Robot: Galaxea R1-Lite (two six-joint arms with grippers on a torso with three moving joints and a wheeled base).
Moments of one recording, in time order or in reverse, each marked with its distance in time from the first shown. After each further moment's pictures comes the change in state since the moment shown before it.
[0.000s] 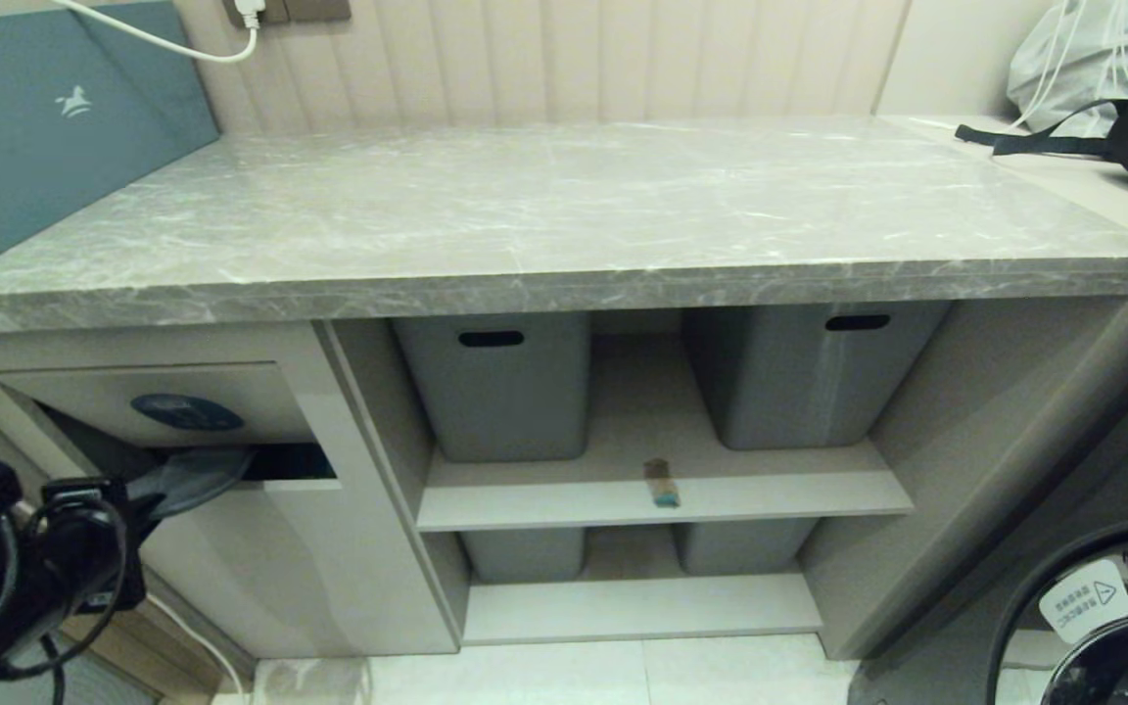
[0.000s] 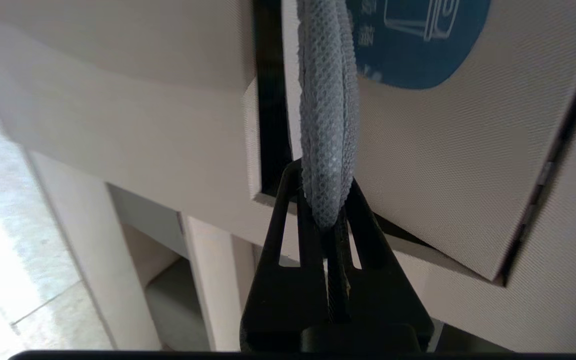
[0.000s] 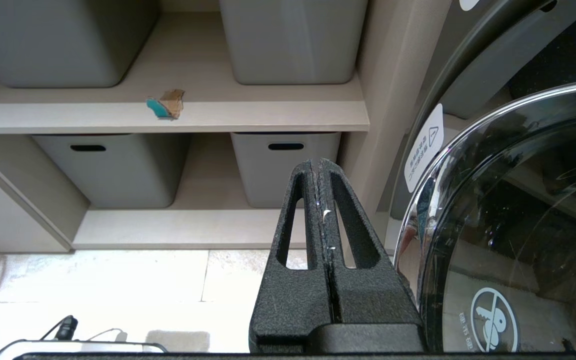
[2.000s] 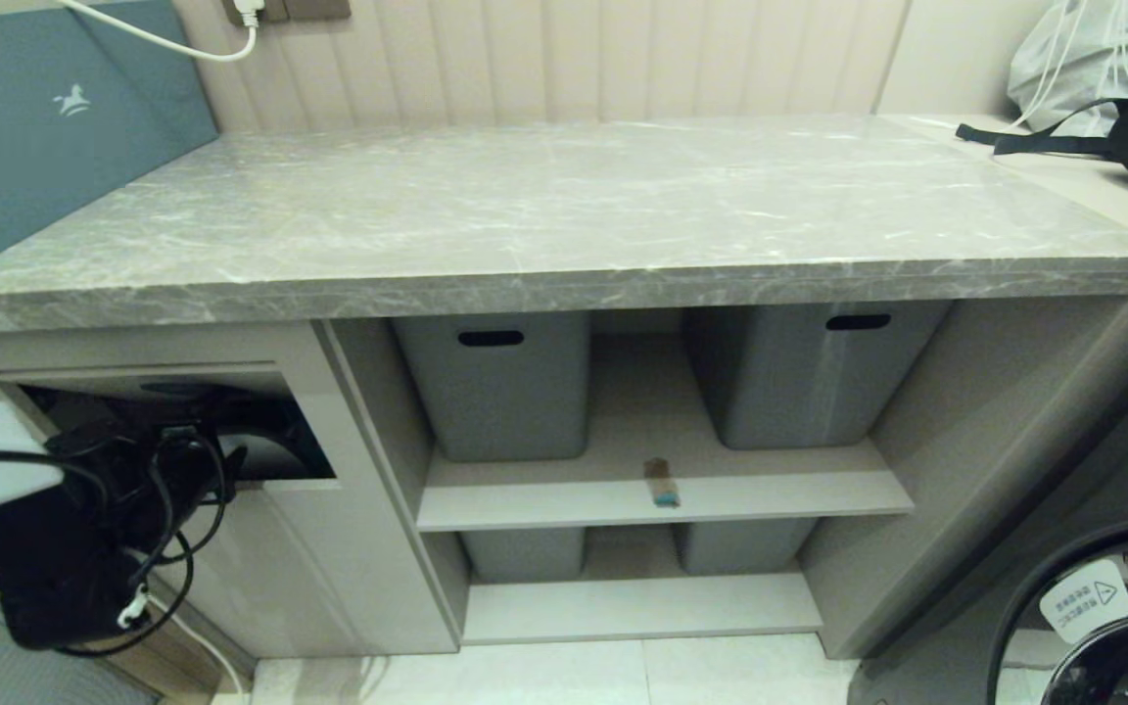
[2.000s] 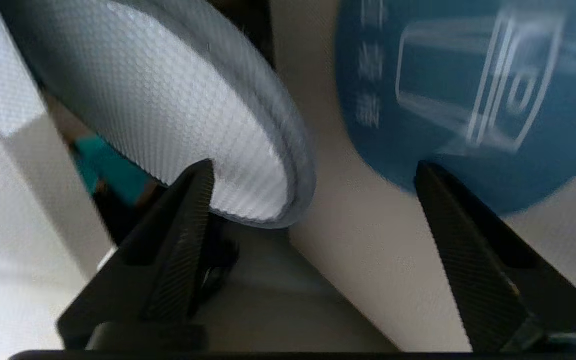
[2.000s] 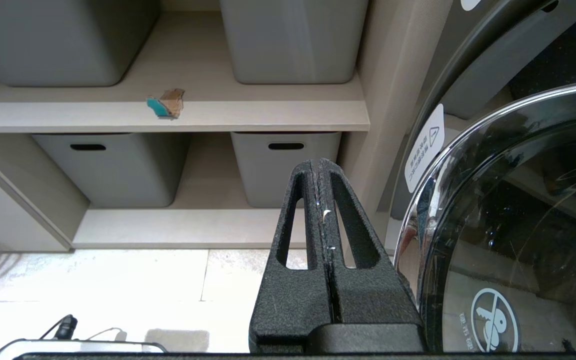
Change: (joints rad) left arm -0.004 0.566 -0.412 -0.454 -0.061 -0.026; right arm 0.000 0.000 0.000 0.000 0.001 -0.002
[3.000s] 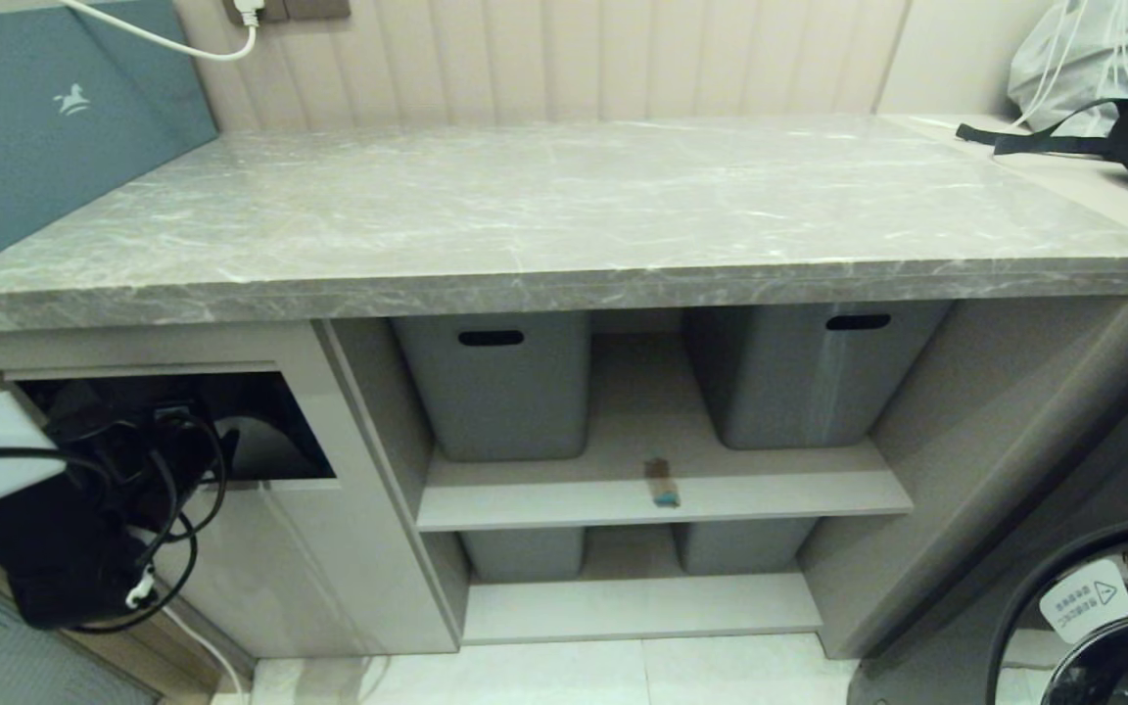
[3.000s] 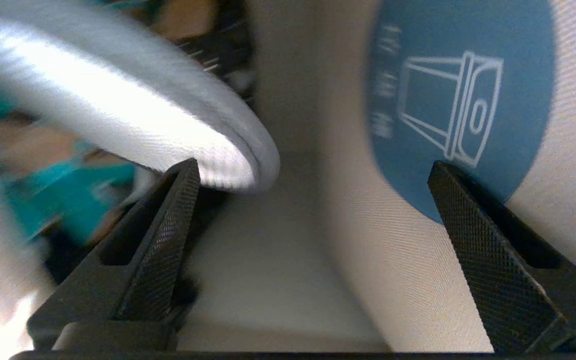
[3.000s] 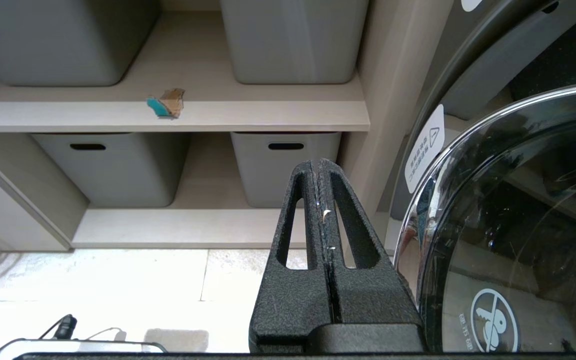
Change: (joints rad) left arm -0.006 0.001 -0.083 0.000 0.062 -0.024; right arm 0.000 0.000 0.000 0.000 0.000 -0.001
